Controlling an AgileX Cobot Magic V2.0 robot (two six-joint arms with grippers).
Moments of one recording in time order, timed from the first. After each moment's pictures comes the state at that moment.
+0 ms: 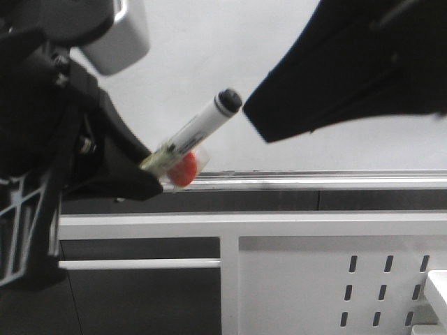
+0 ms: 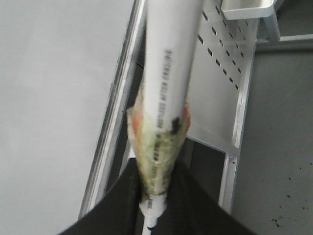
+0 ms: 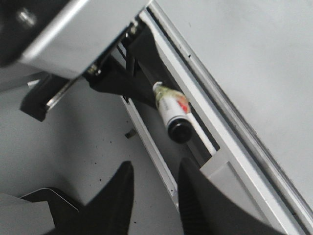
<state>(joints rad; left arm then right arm) -0.93 1.27 -0.62 0.92 0.17 -0.27 0.89 1.03 -0.70 0.03 0.35 -0.25</state>
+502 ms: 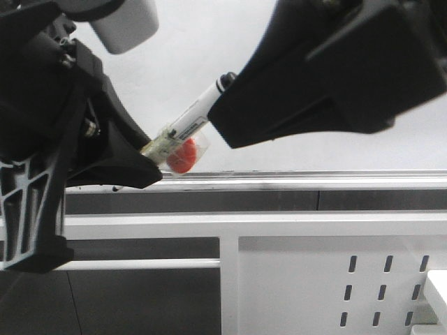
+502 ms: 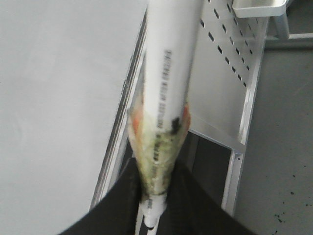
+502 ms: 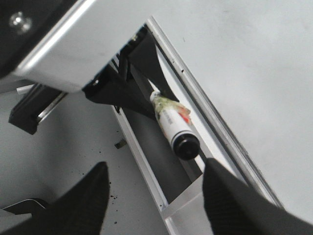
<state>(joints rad) -0.94 1.27 -0.64 0.91 0.23 -0.27 0.89 1.06 -0.70 -0.01 0.27 -0.25</state>
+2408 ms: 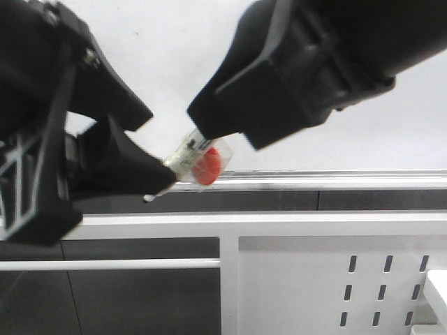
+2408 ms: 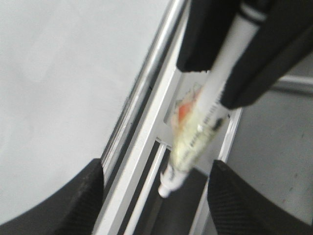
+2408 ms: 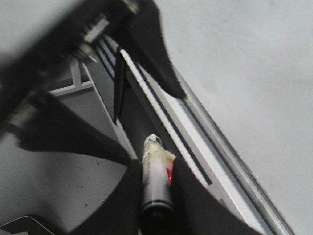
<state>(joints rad) -0.95 1.19 -0.64 0.71 0.20 -0.26 0.86 1.16 -0.70 0.02 0.14 -0.25</state>
